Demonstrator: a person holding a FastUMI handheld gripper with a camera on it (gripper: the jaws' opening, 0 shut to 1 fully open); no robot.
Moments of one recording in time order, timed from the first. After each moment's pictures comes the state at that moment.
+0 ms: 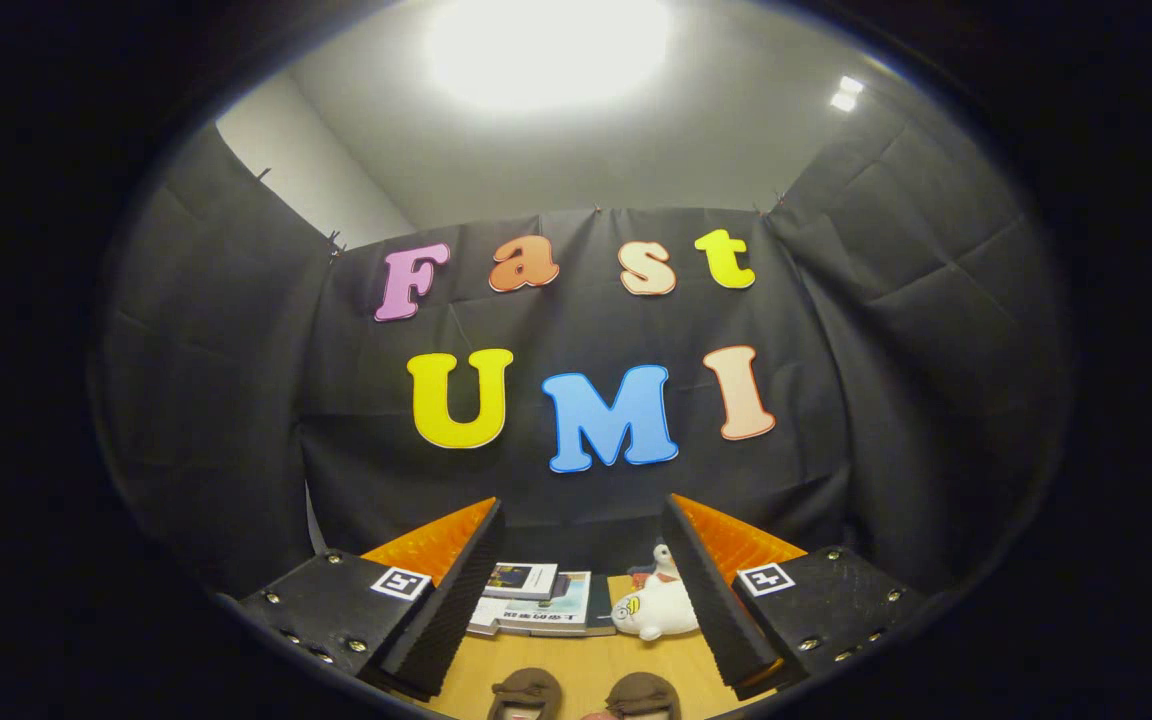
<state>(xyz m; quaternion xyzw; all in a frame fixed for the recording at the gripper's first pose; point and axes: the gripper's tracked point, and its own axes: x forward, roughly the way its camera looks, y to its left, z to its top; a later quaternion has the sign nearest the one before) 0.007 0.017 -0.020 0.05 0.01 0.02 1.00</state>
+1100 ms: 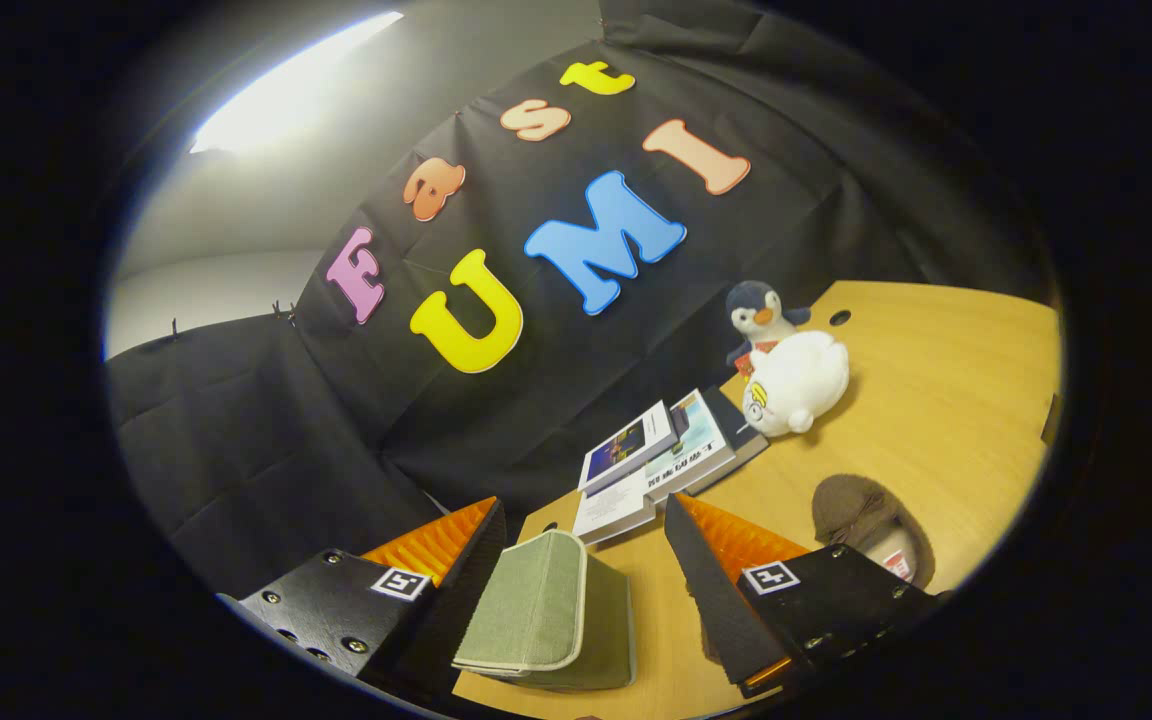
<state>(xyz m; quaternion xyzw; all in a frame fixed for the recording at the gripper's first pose) -0.020 0.109 -0.158 0.37 0.22 0.09 0.90</state>
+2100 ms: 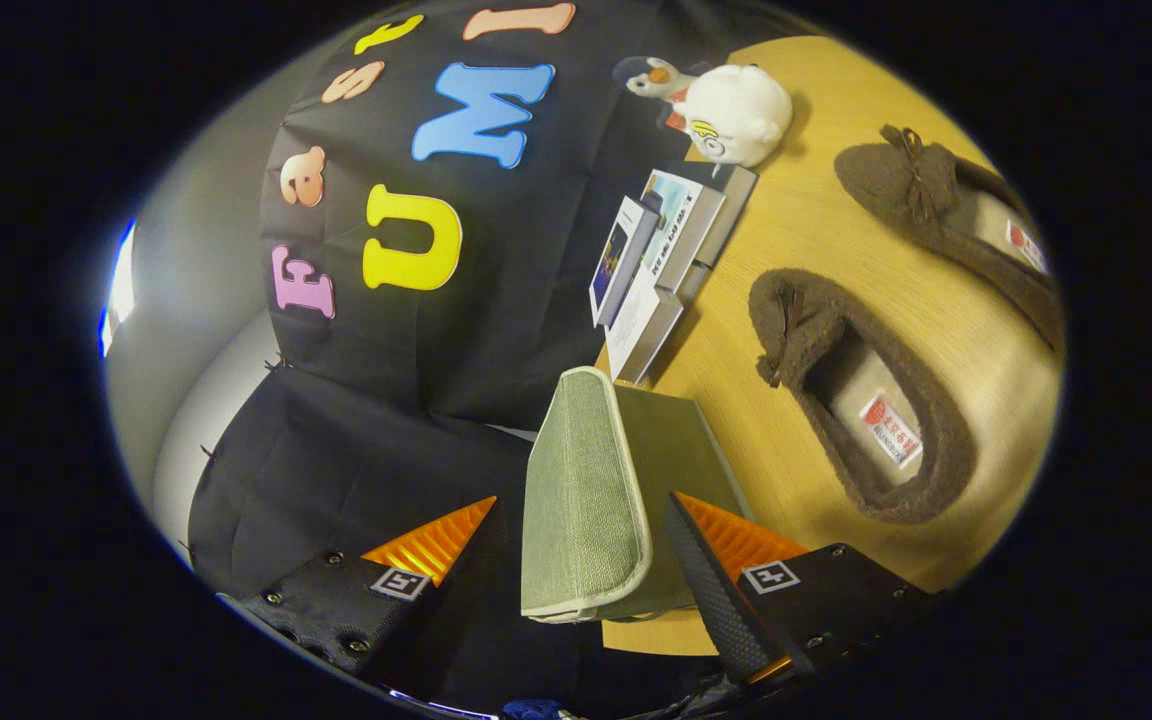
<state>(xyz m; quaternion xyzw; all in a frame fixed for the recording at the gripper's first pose) -0.058 0.223 -0.262 0.58 0.37 0.15 0.70</state>
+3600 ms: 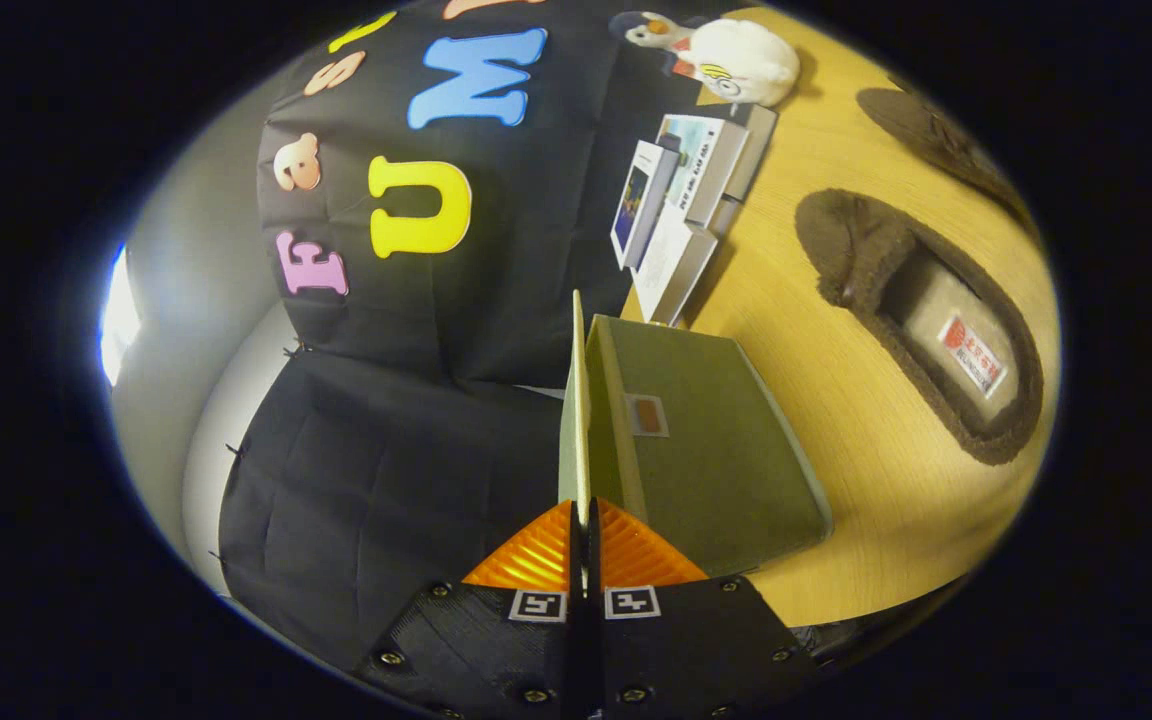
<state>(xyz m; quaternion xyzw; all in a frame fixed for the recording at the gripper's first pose) -0.058 0.270 -0.230 0.58 0.39 0.22 0.68</state>
